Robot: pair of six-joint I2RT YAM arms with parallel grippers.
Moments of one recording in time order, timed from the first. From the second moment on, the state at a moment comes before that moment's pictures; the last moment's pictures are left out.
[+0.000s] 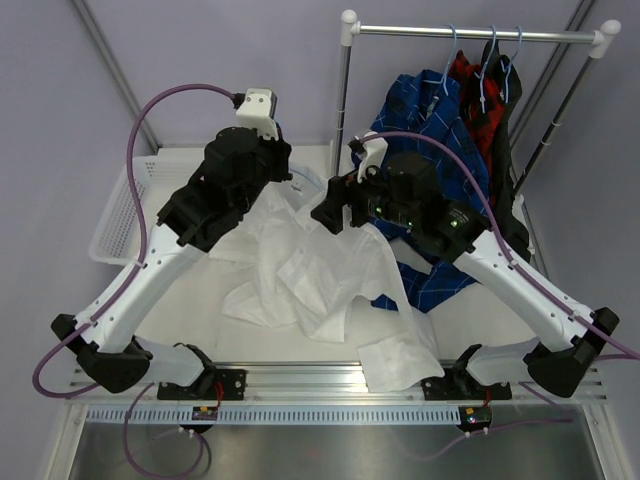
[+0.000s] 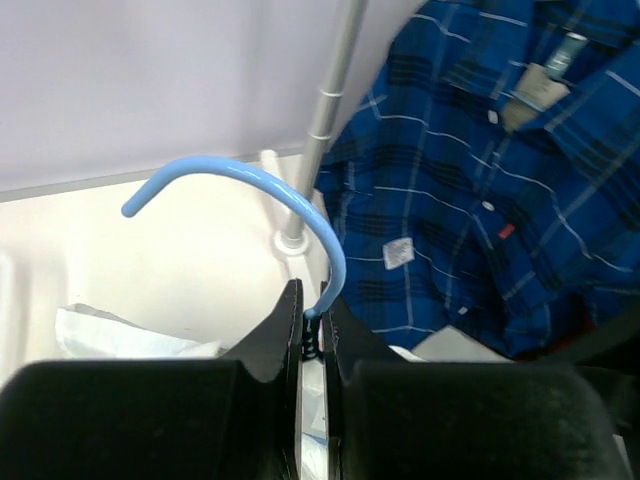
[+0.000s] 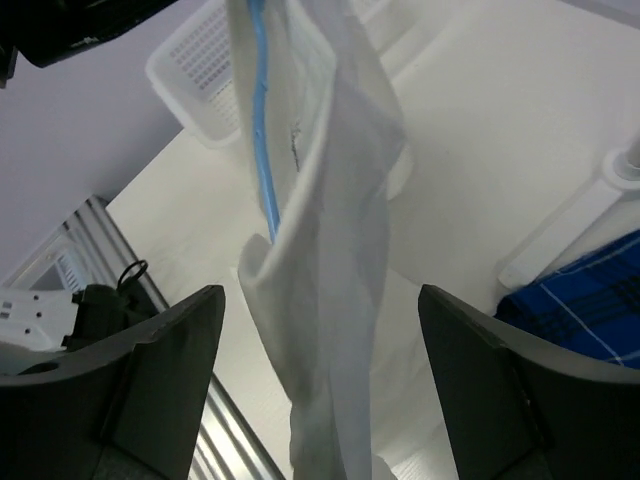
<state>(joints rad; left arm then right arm) -0.72 1.34 1.68 -0.52 -0.37 -0.23 0.77 1.33 1.47 -0.44 -0.18 0.28</state>
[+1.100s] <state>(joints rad) -0.78 1.43 1.66 -0.47 -0.76 -0.29 0.87 1.52 1.68 -0.68 0.26 0.78</state>
